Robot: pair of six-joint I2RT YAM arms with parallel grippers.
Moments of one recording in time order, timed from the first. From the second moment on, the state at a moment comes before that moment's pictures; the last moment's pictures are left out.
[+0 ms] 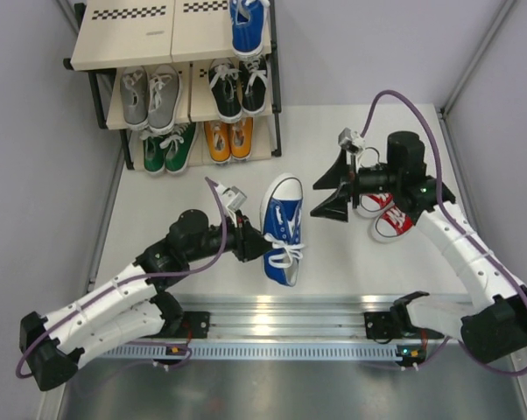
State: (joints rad) left arm -0.84 0.76 0.59 -0.02 0.29 -0.59; right arm 0.35 1.13 1.07 -0.38 -1.08 -0.10
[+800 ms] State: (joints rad) left arm -0.86 0.82 0.69 -0.03 0.38 -0.51; right arm 0.48 1.20 1.05 0.13 -1.16 0.43
